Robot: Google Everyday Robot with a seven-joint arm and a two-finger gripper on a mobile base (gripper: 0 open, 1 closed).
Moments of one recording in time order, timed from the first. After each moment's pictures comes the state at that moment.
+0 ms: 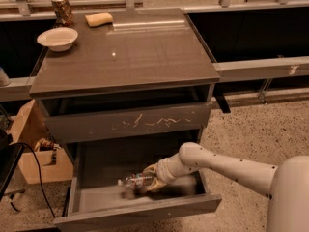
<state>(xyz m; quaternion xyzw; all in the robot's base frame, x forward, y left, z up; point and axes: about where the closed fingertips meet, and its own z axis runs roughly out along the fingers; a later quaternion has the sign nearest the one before) 0.539 0.010 0.383 -0.74 0.56 0.22 0.30</state>
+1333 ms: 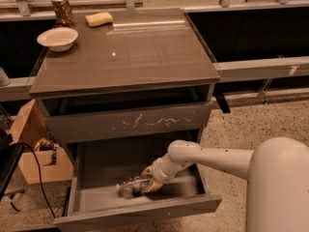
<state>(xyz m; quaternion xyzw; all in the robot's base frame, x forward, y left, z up) 0.536 0.016 0.366 -0.76 0.58 0.20 0.22</state>
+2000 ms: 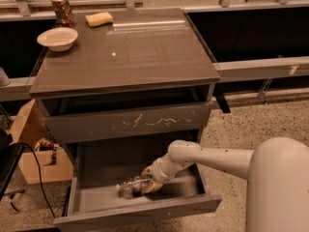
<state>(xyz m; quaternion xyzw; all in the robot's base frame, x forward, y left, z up) 0.536 0.016 0.366 -0.76 0.58 0.20 0.22</state>
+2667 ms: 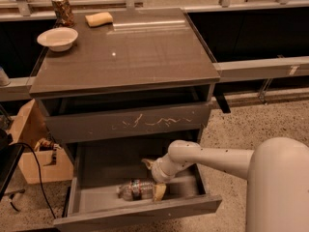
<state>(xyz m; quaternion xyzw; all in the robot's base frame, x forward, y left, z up) 0.536 0.016 0.366 -0.76 0.58 0.20 0.22</state>
